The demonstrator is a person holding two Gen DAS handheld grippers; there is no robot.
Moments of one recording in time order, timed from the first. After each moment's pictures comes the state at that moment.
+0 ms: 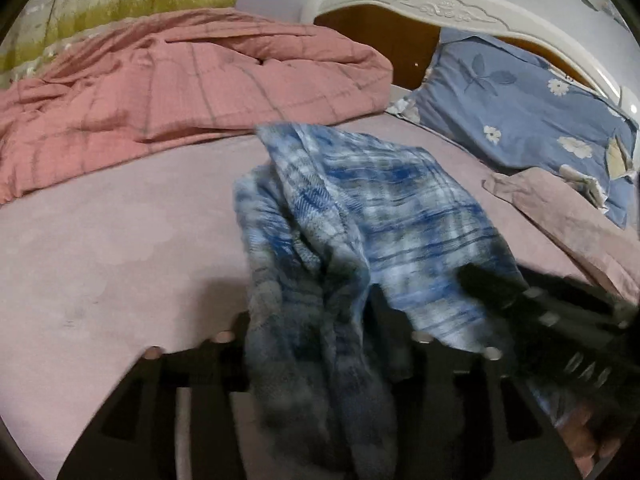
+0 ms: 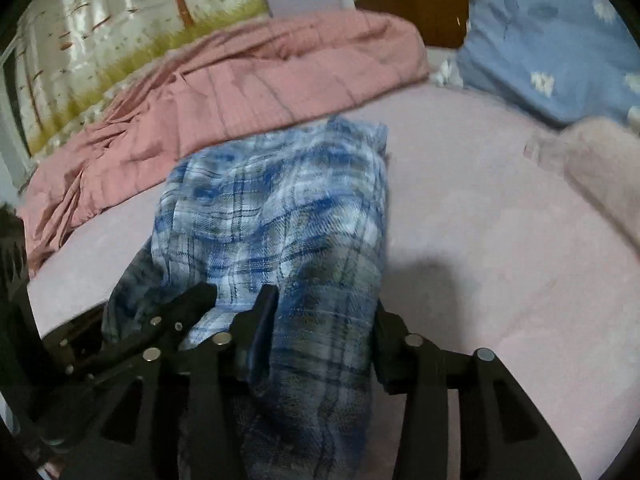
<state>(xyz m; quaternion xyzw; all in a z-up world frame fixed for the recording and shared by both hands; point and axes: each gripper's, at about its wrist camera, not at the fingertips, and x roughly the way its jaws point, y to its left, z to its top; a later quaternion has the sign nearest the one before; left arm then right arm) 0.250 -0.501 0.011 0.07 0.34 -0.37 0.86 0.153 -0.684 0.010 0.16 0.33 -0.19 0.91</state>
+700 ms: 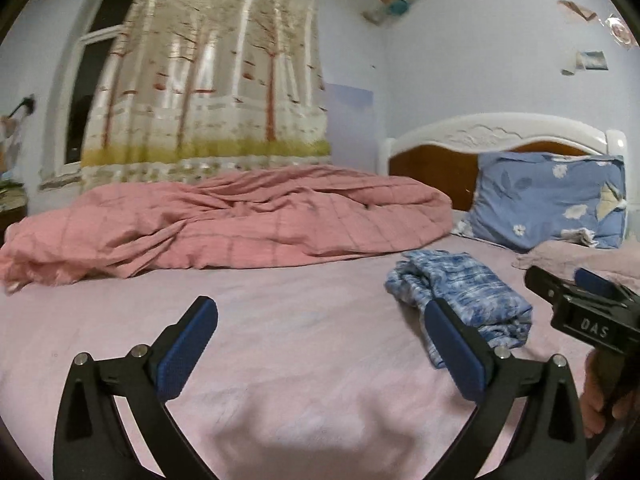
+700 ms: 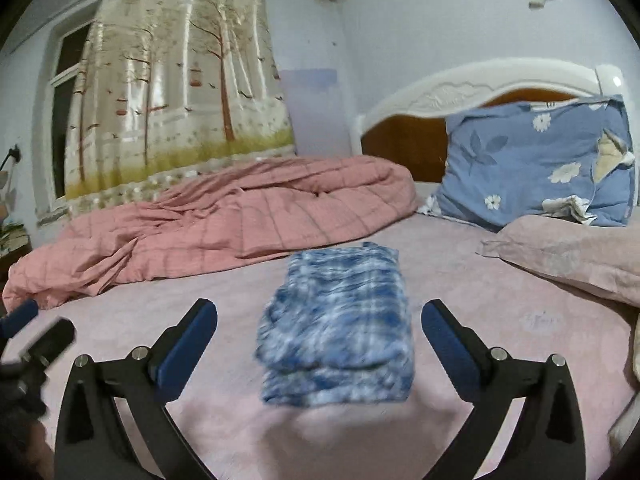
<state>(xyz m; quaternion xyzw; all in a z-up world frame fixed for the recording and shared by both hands) 0.091 -0.258 0.063 0.02 0.09 -0.25 0.96 0.006 -0.487 0.077 0.09 0.10 -0.23 0.96</state>
